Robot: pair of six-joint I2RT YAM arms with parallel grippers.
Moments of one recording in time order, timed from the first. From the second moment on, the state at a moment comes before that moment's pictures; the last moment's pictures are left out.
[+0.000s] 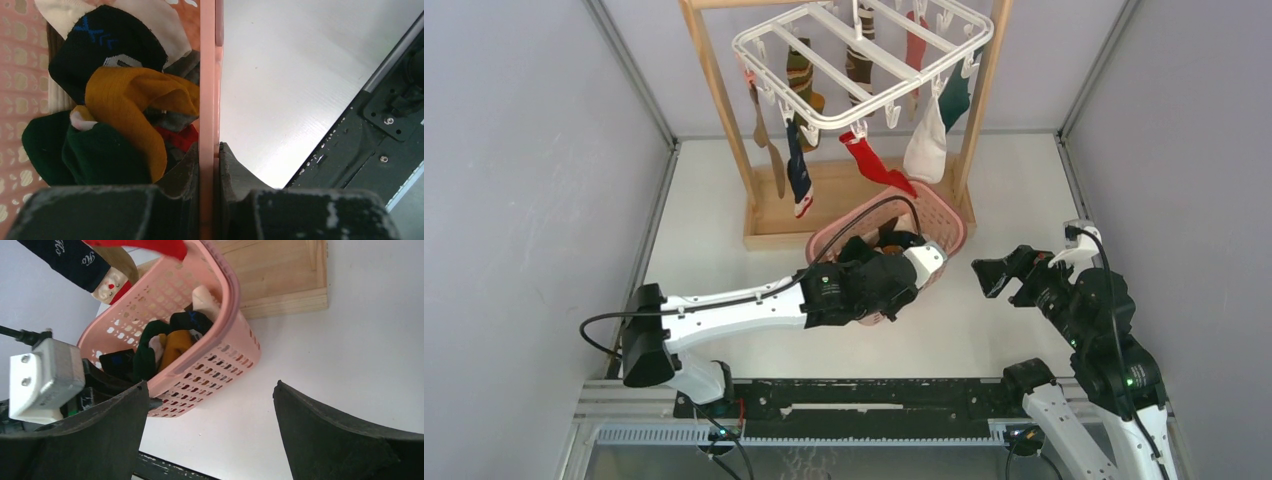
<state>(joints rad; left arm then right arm) -1.28 1.49 1.30 -0.53 -0.34 -0.18 0.28 0.40 0.93 -0.83 -0.08 0.49</state>
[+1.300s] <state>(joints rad) -1.20 1.52 1.32 -0.44 -0.12 0.05 0.27 0.40 0.92 -0.83 -0.10 0.48</state>
